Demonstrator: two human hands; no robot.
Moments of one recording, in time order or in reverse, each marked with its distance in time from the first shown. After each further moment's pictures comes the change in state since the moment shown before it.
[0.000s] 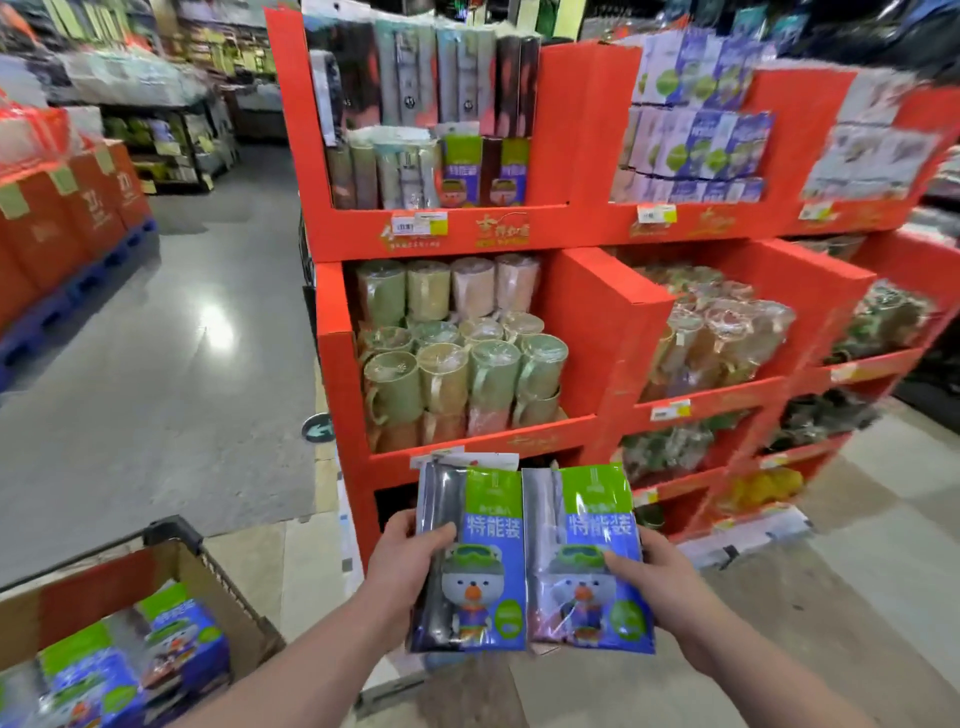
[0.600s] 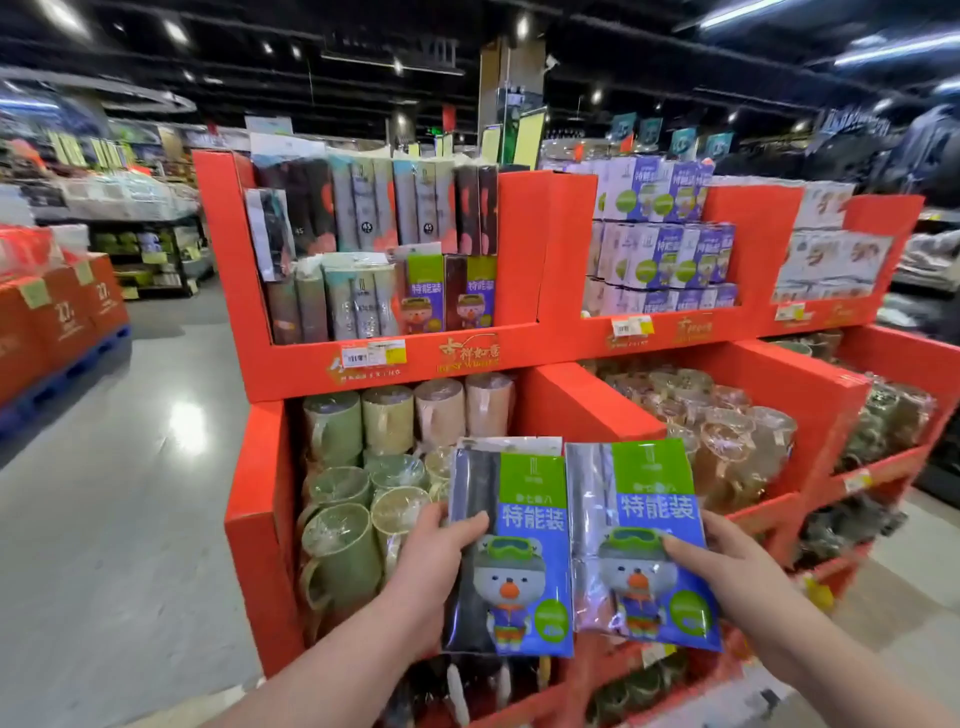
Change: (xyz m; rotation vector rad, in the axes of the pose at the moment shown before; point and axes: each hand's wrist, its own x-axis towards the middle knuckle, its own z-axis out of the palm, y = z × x) left_hand 0.115 0.136 0.104 -0.119 -0.208 0.171; right_hand 0.124 -0.130 -0.071 0.106 0.152 -0.252
